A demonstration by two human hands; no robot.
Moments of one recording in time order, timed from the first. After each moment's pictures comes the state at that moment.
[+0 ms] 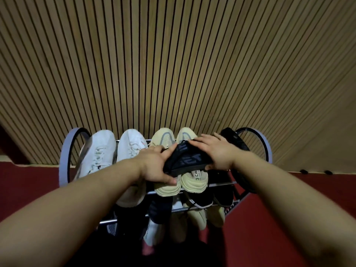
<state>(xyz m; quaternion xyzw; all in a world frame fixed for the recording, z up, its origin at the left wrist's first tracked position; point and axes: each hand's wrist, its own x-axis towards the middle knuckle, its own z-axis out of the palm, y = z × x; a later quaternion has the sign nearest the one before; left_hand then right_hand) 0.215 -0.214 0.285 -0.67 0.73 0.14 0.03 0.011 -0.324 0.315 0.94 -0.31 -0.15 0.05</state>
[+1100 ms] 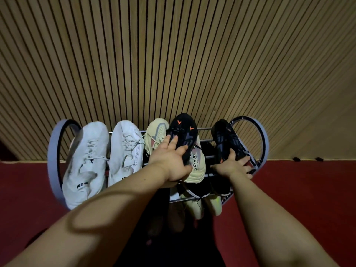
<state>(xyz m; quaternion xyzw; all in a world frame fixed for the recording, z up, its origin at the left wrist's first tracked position) 0.159 -0.223 0.269 -0.72 0.68 0.15 -0.03 -0.024 -0.305 0.234 0.57 -0.79 0.01 -0.22</state>
